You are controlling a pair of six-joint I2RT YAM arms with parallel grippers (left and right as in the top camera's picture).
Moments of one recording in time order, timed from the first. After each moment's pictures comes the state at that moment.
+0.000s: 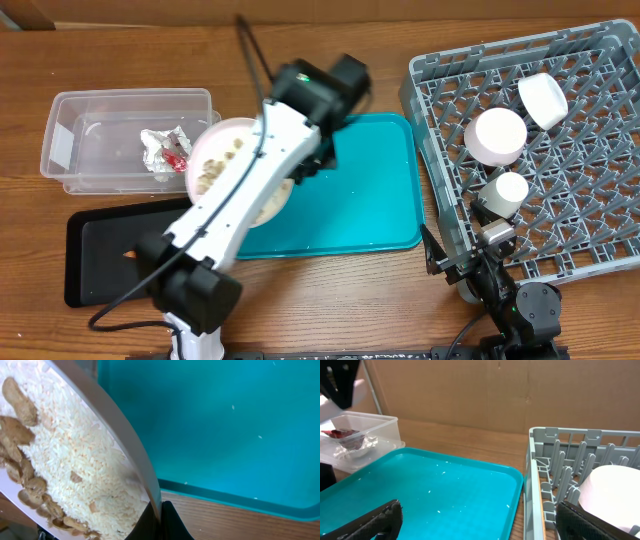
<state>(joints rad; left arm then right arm) -0.57 1.93 2.03 -1.69 -0.22 -0.76 0.16 0.01 0.06 -0.12 -0.28 0.01</state>
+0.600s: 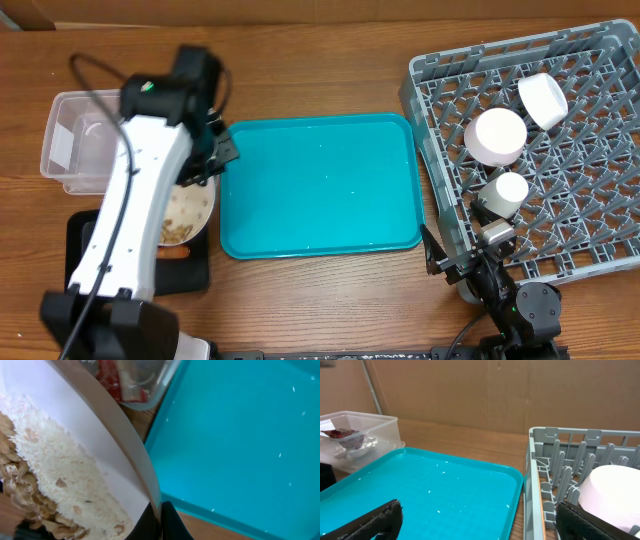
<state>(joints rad) -0.09 1.63 1.59 -1.41 -0.05 -0.58 0.16 0.01 0.06 -0.12 -0.28 0.01</state>
